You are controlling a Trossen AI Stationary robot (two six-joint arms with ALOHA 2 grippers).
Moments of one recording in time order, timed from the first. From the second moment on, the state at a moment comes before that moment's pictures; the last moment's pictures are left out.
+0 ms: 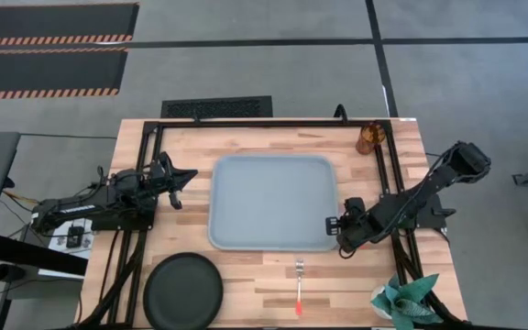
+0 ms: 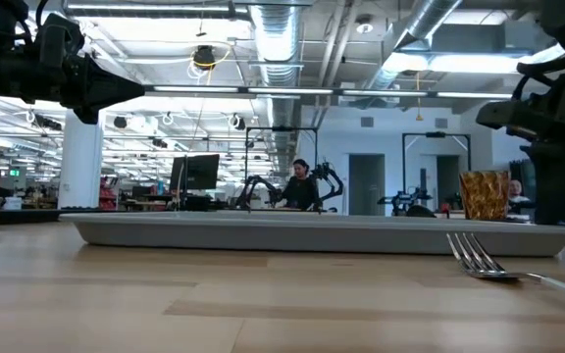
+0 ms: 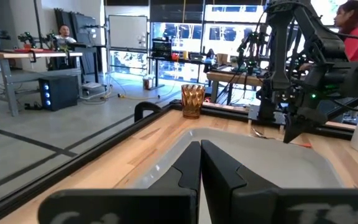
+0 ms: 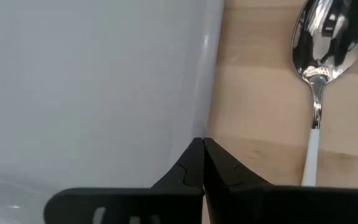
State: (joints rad) left arm 0.21 0.03 0.02 0.06 -0.14 -0.07; right arm 0.52 1.34 0.60 -0.69 0.35 2.01
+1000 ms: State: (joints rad) left arm 0.21 0.03 0.02 0.06 -0.14 -0.07; right arm 0.49 1.26 0.61 -0.73 0.30 1.77
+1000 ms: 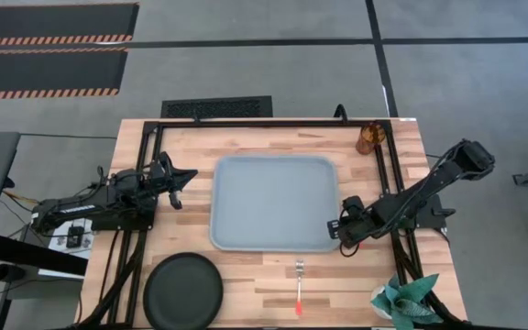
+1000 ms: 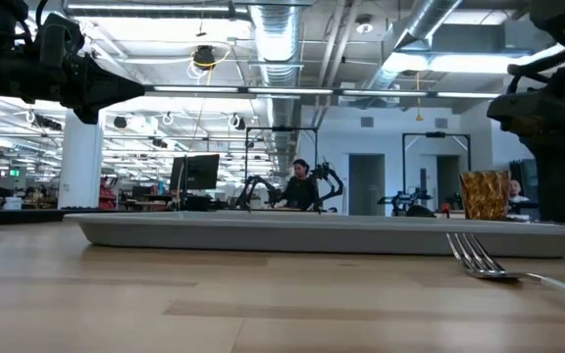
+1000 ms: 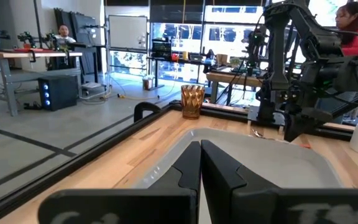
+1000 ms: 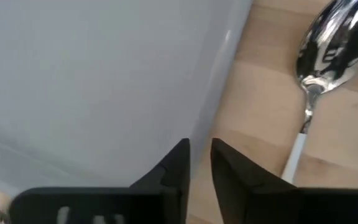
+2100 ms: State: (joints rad) left arm 0.21 0.03 0.02 0.06 -0.14 -0.07; right arm 0.18 1.90 1.11 0.01 0.05 0.45
